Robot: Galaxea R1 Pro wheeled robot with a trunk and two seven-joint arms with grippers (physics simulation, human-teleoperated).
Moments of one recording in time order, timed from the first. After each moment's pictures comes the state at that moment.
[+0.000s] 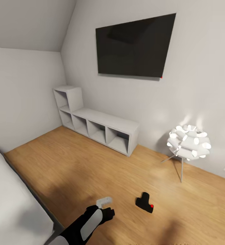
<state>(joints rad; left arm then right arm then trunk) -0.51 -0.15 -0.61 -0.67 0.98 0.41 0.49 -0.11 -0.36 -0.43 -0.73 0.06 0.28 0.34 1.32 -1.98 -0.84</state>
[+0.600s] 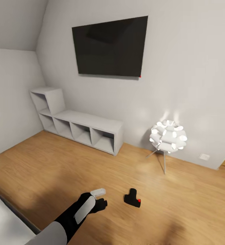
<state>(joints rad) -0.59 -0.09 -0.57 -0.67 0.98 0.55 0.51 -0.12 -0.36 -0.45 -0.73 0.06 0.29 0.34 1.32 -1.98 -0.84</state>
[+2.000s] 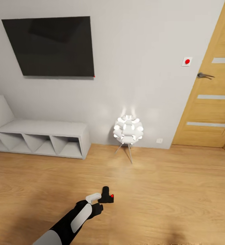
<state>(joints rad) -0.54 -0.06 -0.56 -0.67 0.97 0.44 0.51 -0.12 -0.36 -0.48 -0.73 0.07 0.28 0.34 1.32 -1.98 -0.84</state>
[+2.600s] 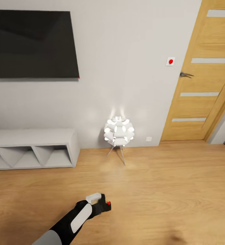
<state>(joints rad) -0.54 -0.06 -0.57 -0.67 0.97 0.44 0.51 -0.12 -0.36 -0.48 -0.73 0.06 0.28 0.34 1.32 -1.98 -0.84</state>
